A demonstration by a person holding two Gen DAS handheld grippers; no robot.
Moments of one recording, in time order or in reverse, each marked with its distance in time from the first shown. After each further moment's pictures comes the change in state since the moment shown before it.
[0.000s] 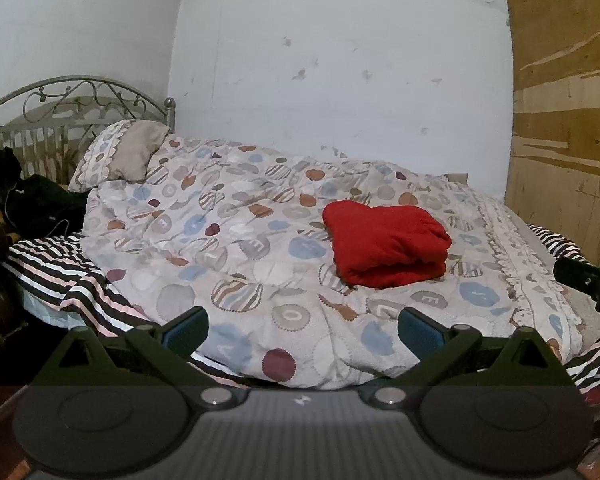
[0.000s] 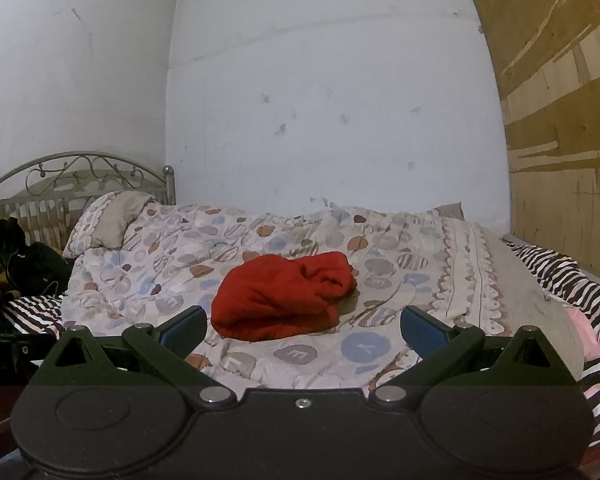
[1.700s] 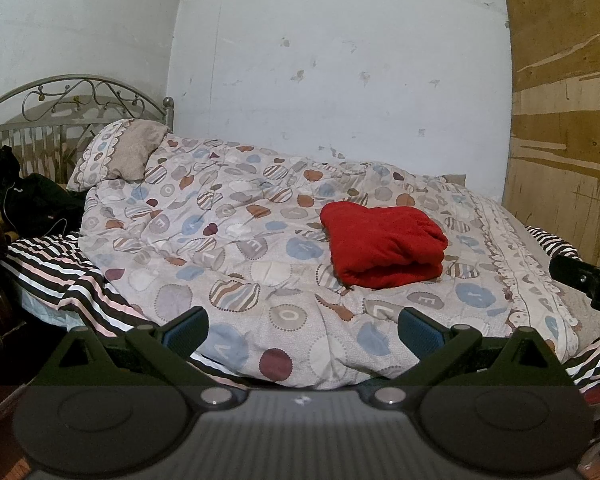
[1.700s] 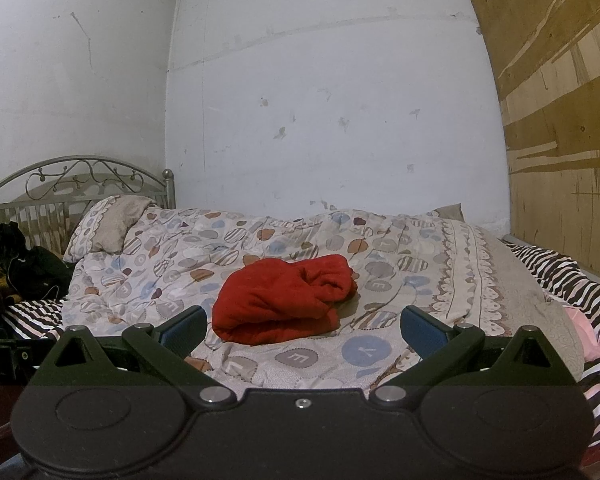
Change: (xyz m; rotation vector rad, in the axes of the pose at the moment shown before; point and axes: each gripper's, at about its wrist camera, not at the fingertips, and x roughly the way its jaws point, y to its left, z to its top) left arm -0.001 -0.002 0.002 -0.001 -0.001 -0.003; right arm 0.000 0.000 0.002 0.004 -0.003 -0.001
